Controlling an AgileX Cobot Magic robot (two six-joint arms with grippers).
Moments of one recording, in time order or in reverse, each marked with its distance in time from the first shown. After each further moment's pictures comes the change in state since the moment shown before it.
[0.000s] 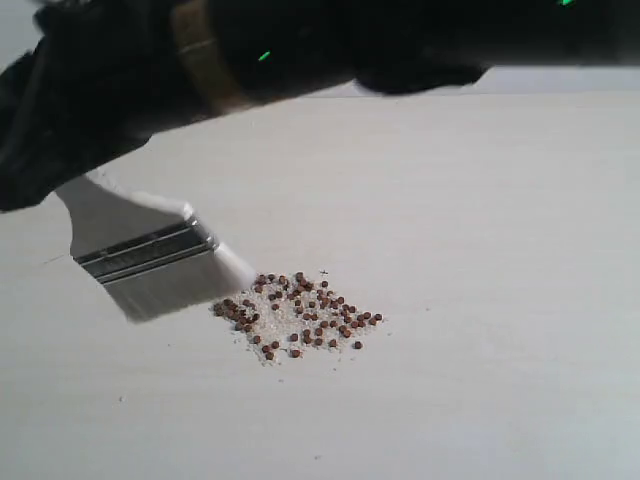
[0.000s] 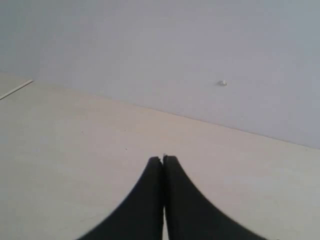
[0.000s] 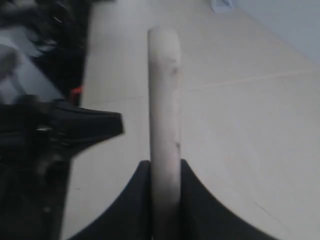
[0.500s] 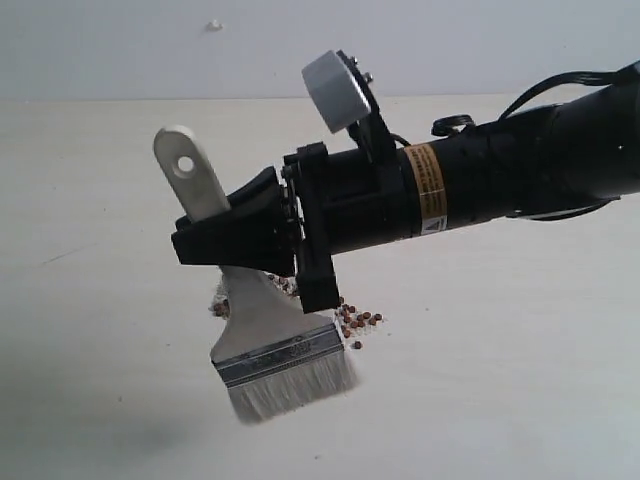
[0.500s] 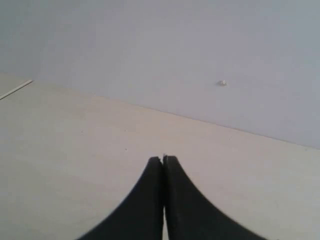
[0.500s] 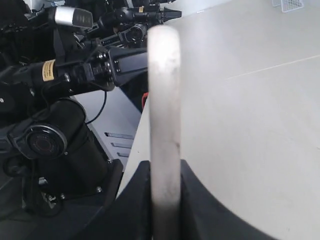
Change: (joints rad) left arm 0.000 0.000 0.000 0.000 0.000 0.000; right arm -0.330 0.081 0.443 0.319 -0.627 -0.545
